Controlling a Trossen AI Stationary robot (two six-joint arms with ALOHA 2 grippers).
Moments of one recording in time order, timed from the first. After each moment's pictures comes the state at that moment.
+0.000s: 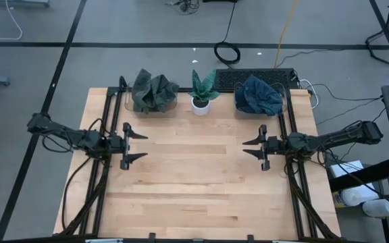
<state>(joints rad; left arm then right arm) -0.35 0.27 0.12 0.21 -0.36 0.12 0.17 0.45 0.02 0.47 0.16 -0.03</state>
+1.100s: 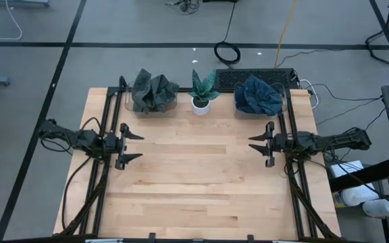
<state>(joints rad) -0.35 0.00 0.04 0.08 -0.32 0.10 0.17 0.10 0.01 0.17 0.24 -0.05</state>
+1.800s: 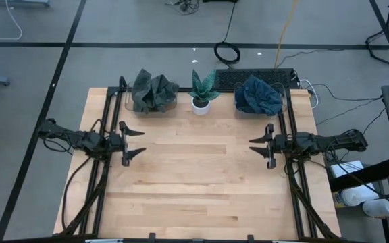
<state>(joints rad) -0.35 0.03 0.05 -0.04 -0.50 0.10 0.17 0.02 0.02 -0.07 0.23 0.00</state>
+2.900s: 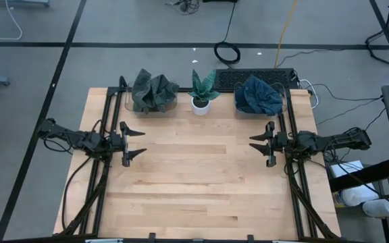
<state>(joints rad) -0.35 0.04 0.05 -0.03 -0.50 0.10 0.16 0.11 0.02 0.21 0.24 0.01</state>
